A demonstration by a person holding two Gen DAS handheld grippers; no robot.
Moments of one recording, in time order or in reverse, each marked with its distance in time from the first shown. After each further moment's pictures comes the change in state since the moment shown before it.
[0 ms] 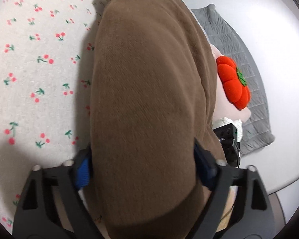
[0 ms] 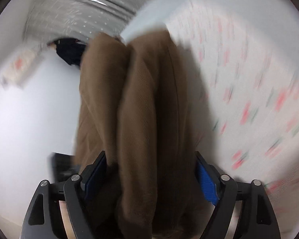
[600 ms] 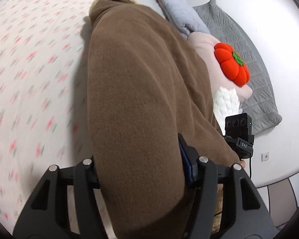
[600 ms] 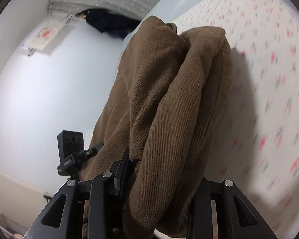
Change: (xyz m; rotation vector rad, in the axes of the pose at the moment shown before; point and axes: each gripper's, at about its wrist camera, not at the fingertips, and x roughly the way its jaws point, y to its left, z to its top) left arm -0.161 -0.029 -0.137 0.030 0.011 0.152; right arm -0.014 0.108 -0.146 -0.182 0.165 0.082
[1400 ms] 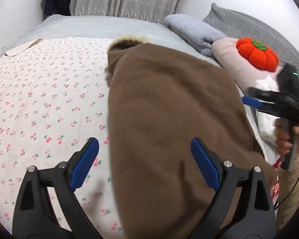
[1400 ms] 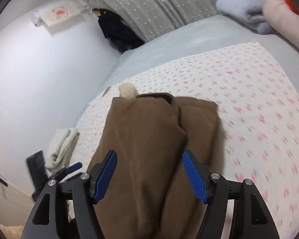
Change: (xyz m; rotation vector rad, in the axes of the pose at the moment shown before) left arm -0.002 -0.025 -0.014 0.270 -0.333 0.411; right arm -0.006 0.071 0.019 -0.311 -0.191 -0.294
